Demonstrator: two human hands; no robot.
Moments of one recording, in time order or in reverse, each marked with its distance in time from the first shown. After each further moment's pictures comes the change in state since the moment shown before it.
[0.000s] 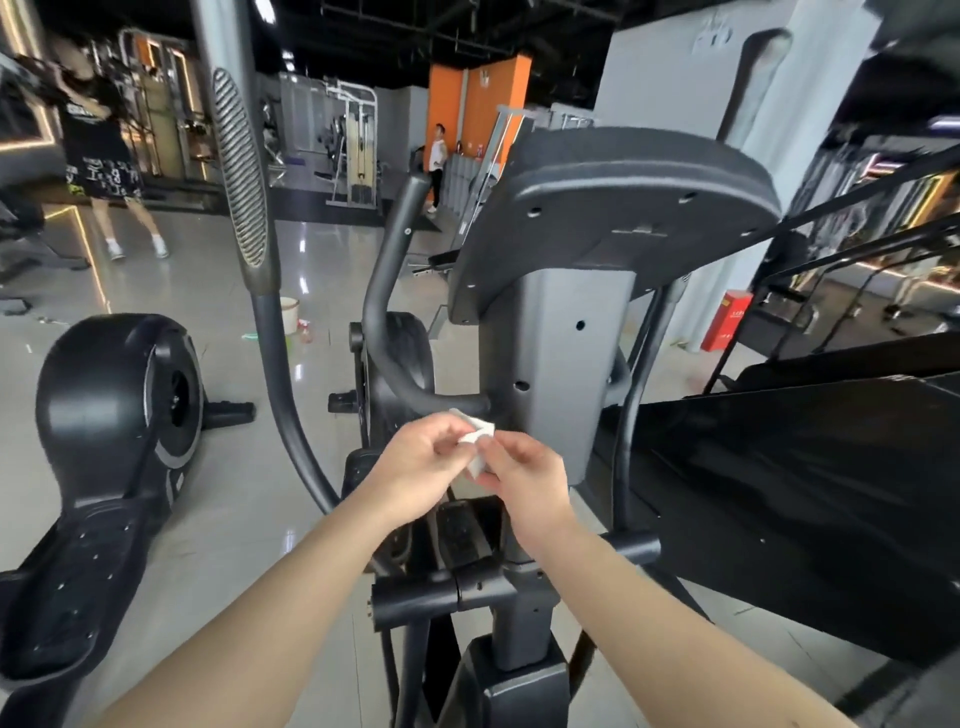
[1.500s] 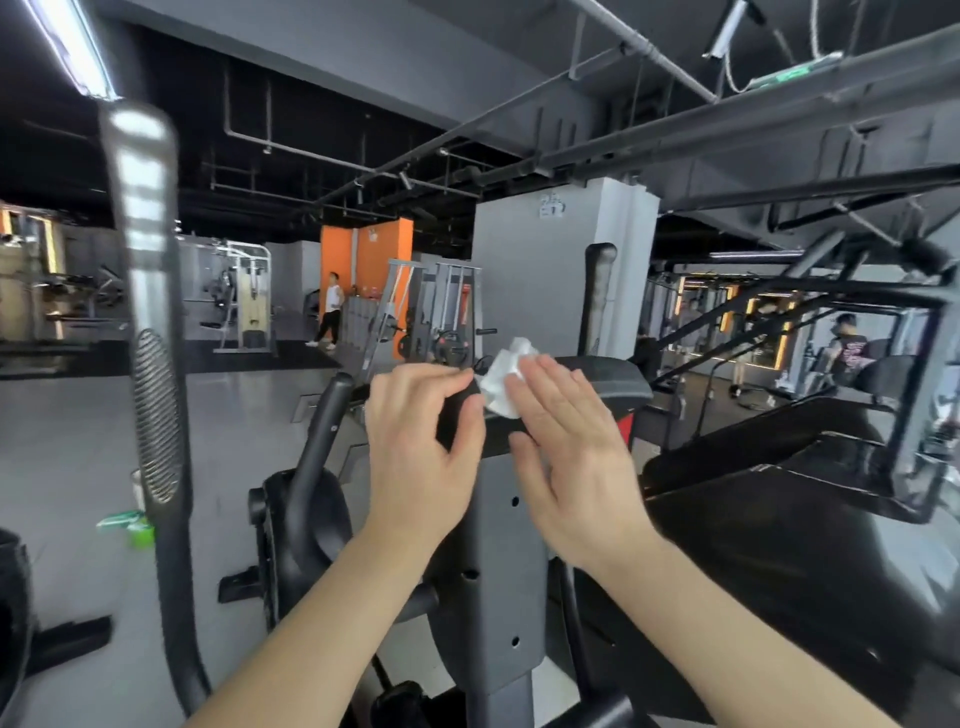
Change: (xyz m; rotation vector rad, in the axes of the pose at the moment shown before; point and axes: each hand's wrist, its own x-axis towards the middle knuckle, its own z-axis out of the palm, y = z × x) left_hand 0.085 0.184 -0.036 0.145 0.689 0.942; right_hand -0.003 -0.218 -0.057 -1.084 0.449 -1.227
